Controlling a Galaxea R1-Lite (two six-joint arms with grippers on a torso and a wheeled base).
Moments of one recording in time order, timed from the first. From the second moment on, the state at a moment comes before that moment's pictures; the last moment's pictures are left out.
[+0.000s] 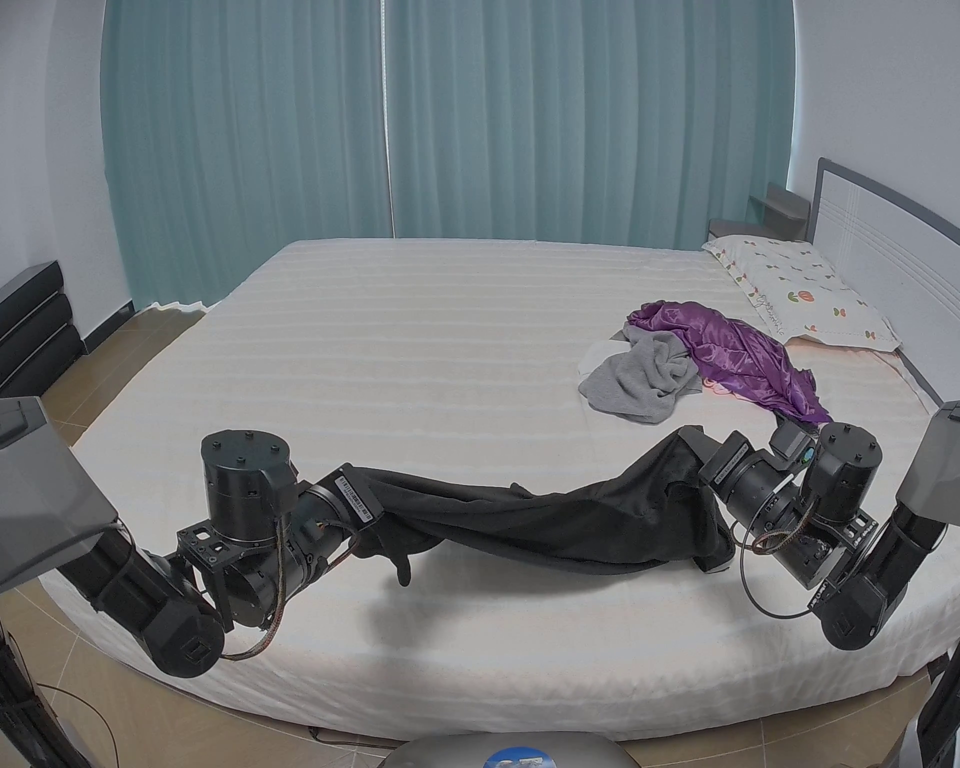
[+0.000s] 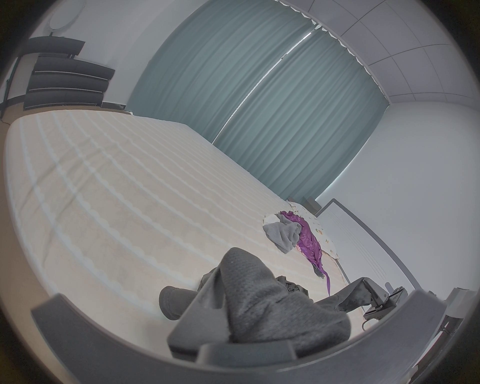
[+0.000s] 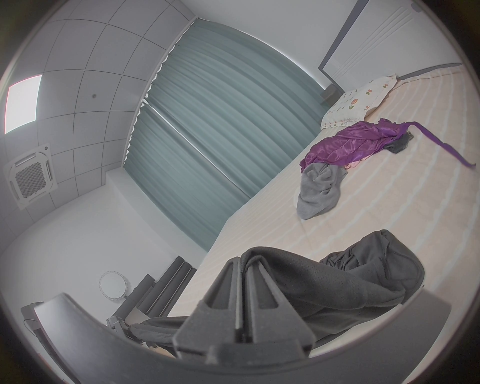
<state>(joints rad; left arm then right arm) -0.52 1.91 -0.54 -1.08 0.24 -0.77 0.40 2.00 -0.42 -1.55 -0.06 0.79</state>
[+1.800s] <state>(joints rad) -0.57 1.61 -0.54 -0.84 0.27 -0.70 0.46 1.46 -0.29 -1.36 -0.16 0.73</state>
